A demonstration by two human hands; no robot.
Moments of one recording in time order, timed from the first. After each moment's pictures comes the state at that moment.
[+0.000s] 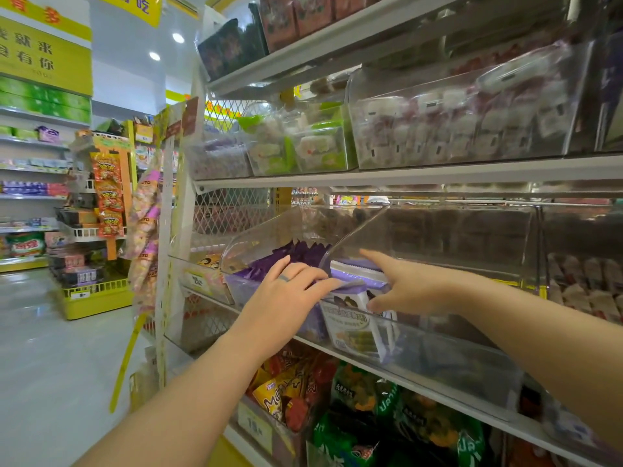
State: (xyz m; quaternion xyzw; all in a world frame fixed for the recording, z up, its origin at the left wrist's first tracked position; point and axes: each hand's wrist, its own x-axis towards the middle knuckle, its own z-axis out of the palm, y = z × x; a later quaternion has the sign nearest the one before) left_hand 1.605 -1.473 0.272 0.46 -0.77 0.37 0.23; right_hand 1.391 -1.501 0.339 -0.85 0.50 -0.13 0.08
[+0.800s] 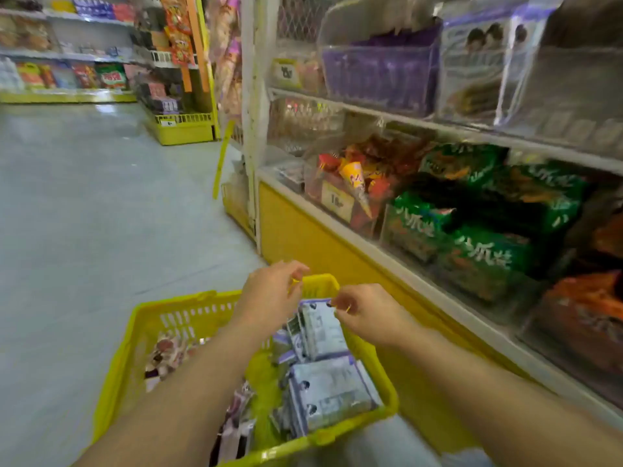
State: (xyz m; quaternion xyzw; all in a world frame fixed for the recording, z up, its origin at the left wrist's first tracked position) left_hand 1.657 -1.297 -0.019 0.71 -0.61 -0.06 0.34; right_hand 1.477 -1.360 0.001 -0.90 0.38 -0.09 0.17
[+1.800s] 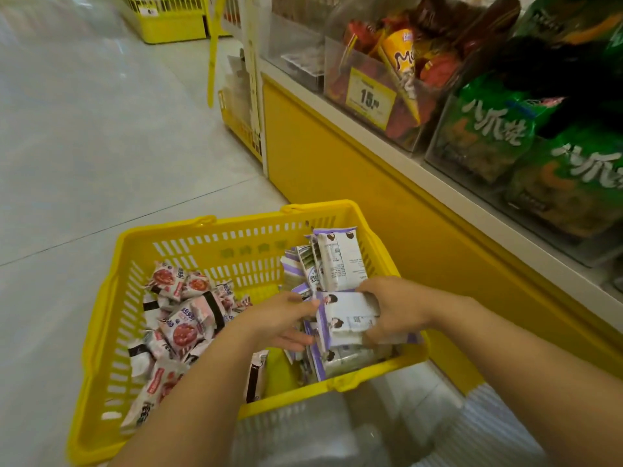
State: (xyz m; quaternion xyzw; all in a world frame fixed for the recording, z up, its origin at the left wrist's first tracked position) left_hand 1.657 -1.270 -0.152 0.67 -0.22 -0.64 0.31; right_hand 1.468 -1.379 -0.100 -0.88 0.35 0.18 0.25
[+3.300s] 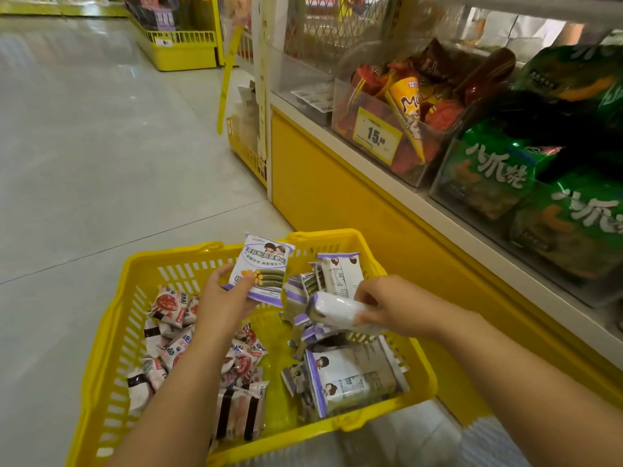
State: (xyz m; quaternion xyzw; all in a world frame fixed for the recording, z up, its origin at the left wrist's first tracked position) left_hand 1.714 -1.264 -0.128 0.70 -0.11 -0.36 0.60; right_hand 1.497 -1.384 -0.060 -0.91 0.35 0.11 0.19
